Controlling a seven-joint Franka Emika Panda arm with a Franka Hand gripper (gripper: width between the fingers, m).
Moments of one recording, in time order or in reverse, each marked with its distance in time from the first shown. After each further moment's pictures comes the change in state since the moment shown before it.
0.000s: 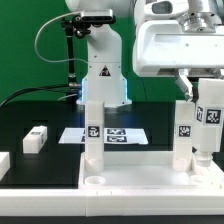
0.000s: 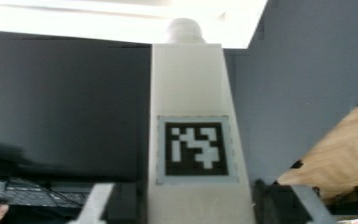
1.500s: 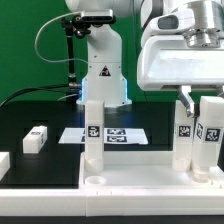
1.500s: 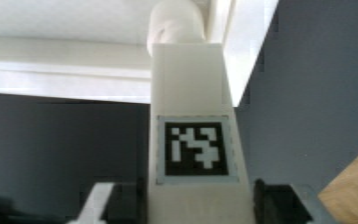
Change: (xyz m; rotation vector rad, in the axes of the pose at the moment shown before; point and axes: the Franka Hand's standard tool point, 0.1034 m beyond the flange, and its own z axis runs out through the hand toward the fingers) arm -0.017 -0.011 0.017 0.001 -0.117 0.015
